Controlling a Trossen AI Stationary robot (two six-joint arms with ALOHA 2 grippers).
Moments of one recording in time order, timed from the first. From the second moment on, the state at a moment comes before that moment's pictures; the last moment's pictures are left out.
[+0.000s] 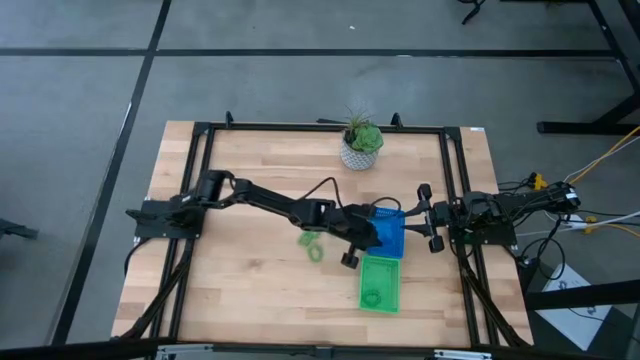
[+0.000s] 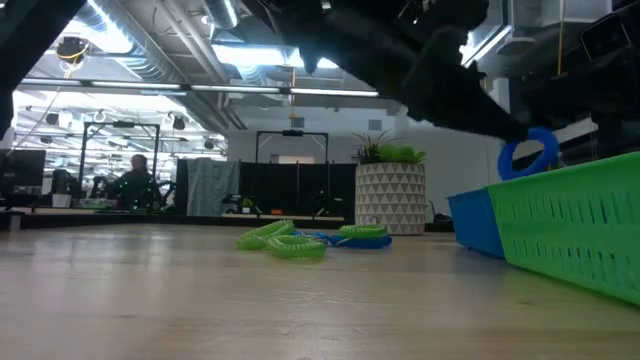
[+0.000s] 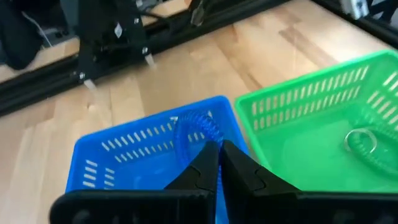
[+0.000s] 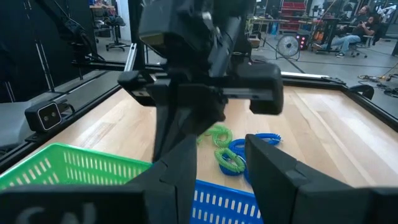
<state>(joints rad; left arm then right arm) -0.10 2.18 1.61 0.04 0.07 0.30 0.21 0.12 0.01 0.03 0.09 -0.06</state>
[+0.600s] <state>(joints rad) -0.04 2.18 1.61 0.05 0.06 0.30 0.21 0.12 0.01 0.03 0.09 -0.06</state>
